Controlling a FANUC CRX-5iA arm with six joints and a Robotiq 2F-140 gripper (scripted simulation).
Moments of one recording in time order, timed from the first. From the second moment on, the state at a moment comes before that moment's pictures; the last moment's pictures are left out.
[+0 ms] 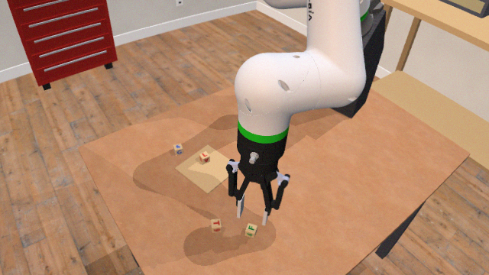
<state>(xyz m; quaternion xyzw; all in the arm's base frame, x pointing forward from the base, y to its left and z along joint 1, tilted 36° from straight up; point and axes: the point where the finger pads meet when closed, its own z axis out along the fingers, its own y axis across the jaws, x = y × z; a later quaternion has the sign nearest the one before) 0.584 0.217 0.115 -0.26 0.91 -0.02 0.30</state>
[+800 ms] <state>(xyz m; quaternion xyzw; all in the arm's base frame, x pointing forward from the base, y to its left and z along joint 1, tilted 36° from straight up) 0.602 0.221 0.087 -0.26 0.91 -0.02 0.30</state>
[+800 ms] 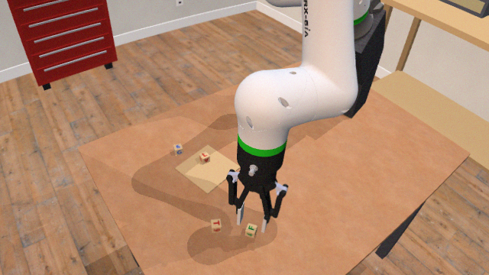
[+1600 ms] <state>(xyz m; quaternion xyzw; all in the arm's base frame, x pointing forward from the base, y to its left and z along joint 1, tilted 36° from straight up) 0.605 0.222 0.082 -0.26 0.91 -0.02 0.30</state>
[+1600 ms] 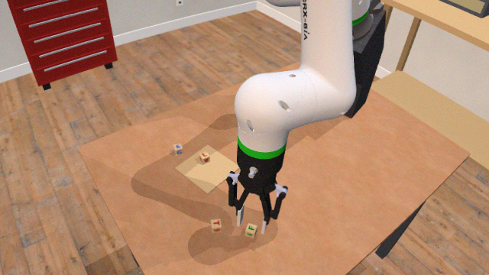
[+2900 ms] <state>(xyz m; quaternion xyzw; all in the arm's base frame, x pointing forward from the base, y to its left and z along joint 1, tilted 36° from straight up) 0.624 0.226 0.056 -0.26 0.91 -0.02 0.30</state>
